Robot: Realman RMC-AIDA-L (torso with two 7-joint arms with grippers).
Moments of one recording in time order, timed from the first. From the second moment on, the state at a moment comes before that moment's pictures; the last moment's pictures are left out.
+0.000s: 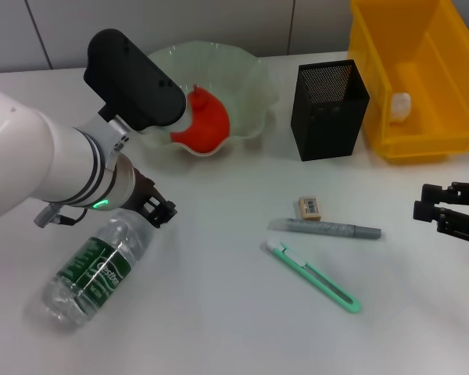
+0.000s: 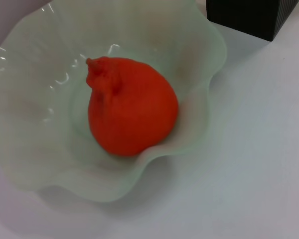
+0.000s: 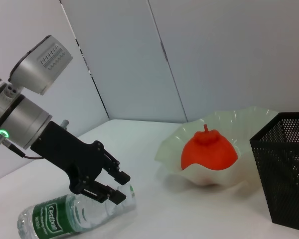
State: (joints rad) left arm -0.58 -2.08 1.89 1.38 2.81 1.17 -2.88; right arm 0.28 1.97 -0.54 -0.67 -1.96 -1.69 1.36
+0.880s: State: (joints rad) left arm -0.59 -2.08 1.92 1.31 2.81 1.15 -2.88; right arm 0.27 1.97 -0.51 -0.67 -1.95 -1.71 1.35
